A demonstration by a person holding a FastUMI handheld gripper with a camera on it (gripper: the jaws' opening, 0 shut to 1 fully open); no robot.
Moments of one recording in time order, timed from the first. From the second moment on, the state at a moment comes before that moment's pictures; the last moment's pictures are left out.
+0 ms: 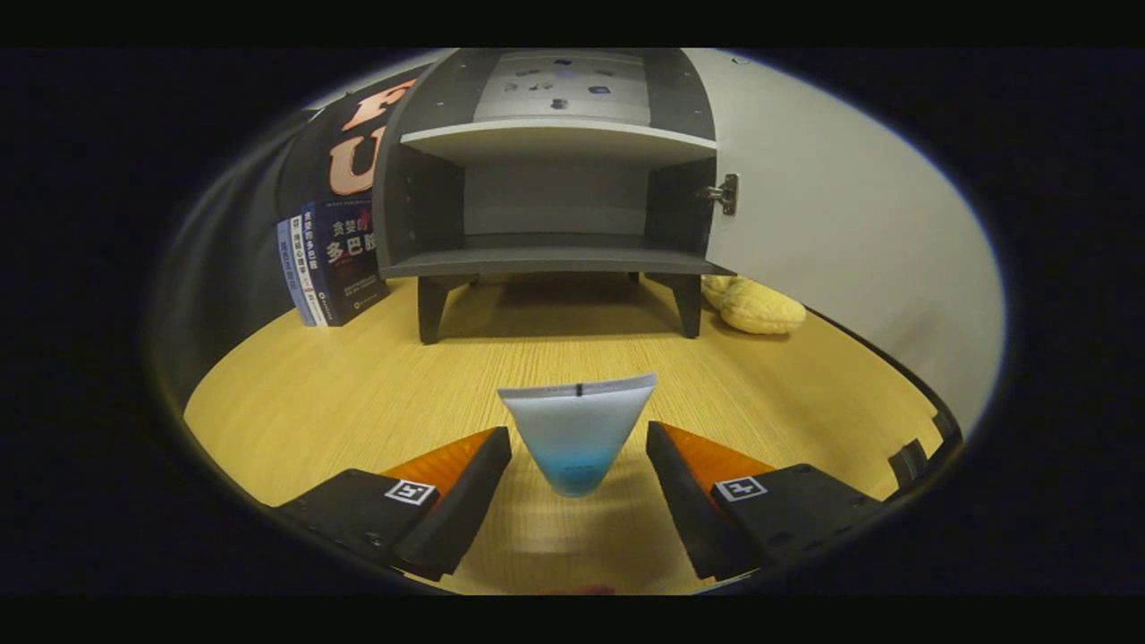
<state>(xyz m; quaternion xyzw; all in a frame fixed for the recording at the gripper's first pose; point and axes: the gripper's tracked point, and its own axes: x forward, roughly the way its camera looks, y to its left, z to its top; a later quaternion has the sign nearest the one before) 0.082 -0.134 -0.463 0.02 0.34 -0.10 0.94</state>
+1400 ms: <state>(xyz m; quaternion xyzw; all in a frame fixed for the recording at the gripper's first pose) 0.125 -0.062 -0.118 0.00 0.20 -0.08 0.98</state>
